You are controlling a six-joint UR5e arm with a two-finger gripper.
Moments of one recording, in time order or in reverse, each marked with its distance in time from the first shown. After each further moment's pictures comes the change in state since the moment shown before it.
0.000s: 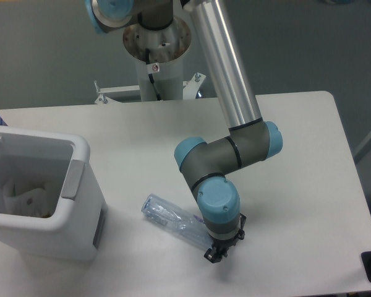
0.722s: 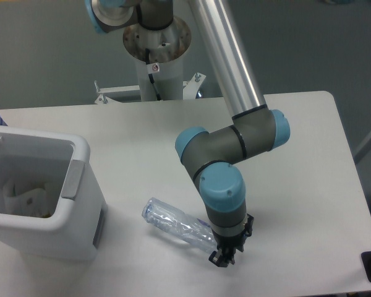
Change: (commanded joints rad) arm 0.005 0.098 0.124 0.006 -0.026 0.008
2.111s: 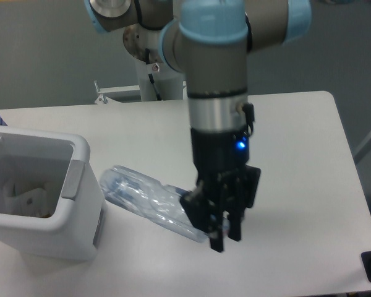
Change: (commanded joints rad) arm -0.075 0.276 0.152 0.021 -0.325 0.026
